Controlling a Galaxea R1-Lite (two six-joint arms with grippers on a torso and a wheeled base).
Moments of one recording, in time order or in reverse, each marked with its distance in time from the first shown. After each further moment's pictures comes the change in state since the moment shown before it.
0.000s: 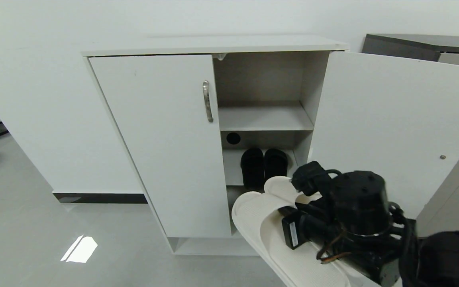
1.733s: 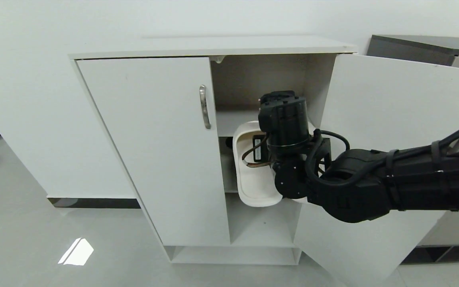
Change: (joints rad) left arm 0.000 0.000 0.000 0.000 0.001 0.009; right arm -0.004 0.253 -0.734 0.313 -0.520 0.023
